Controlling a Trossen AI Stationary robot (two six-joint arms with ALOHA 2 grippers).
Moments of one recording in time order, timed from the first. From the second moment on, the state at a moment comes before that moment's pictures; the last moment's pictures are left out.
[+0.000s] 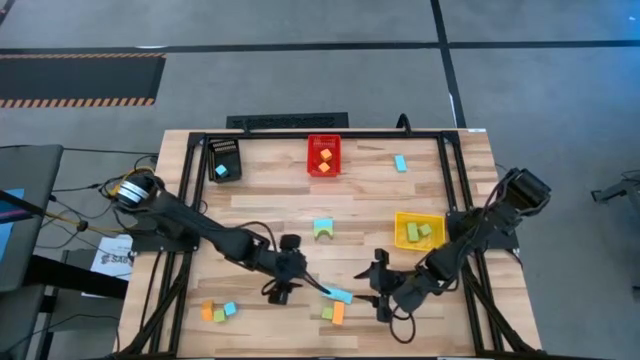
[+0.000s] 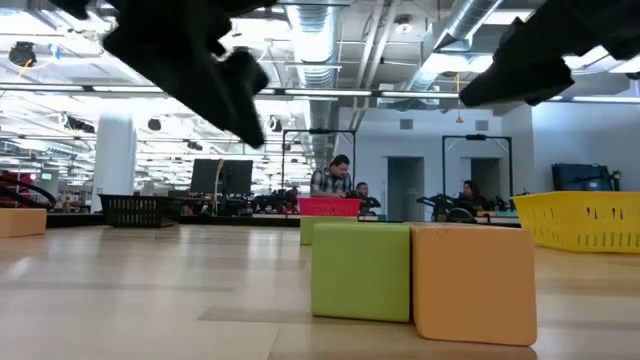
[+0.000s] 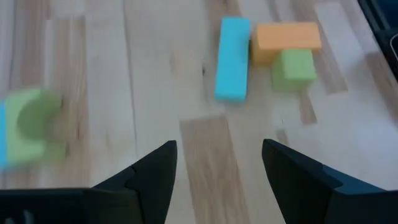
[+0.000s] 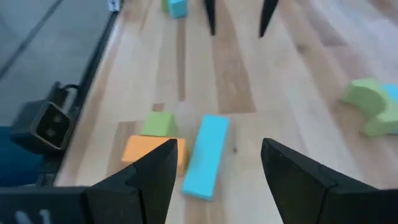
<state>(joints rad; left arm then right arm) -0.40 1.65 1.04 -0.32 -0.12 -0.21 0.69 1.58 0.81 0.12 0.54 0.52</state>
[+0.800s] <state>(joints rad) -0.52 1.67 1.04 -0.56 0.21 -0.51 0.70 1.58 0.81 0.25 0.39 0.55</state>
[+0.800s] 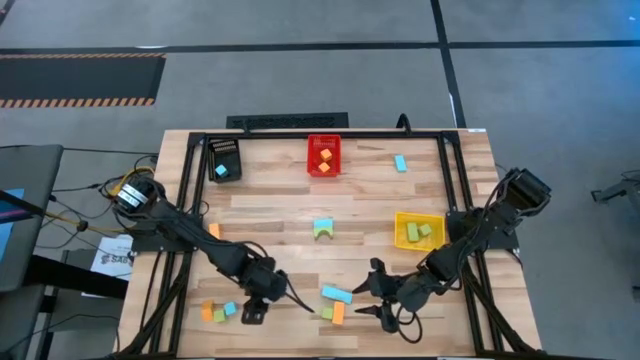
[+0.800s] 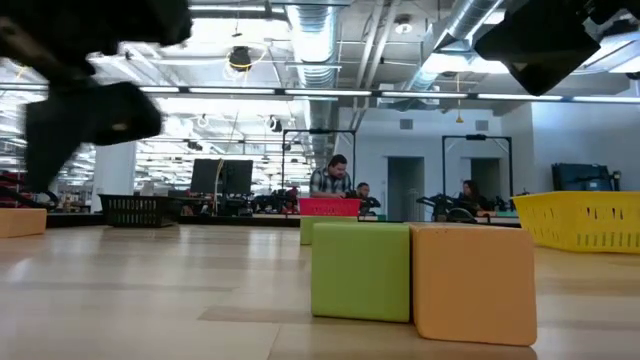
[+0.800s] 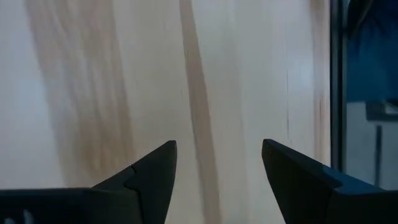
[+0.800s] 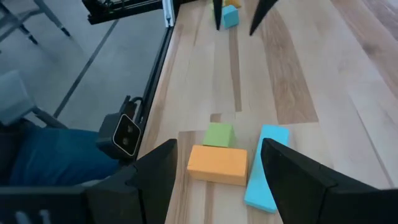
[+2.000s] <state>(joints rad) -0.43 2.04 1.04 0.35 -0.20 -0.01 0.74 1.58 0.81 0.21 0.40 0.58</state>
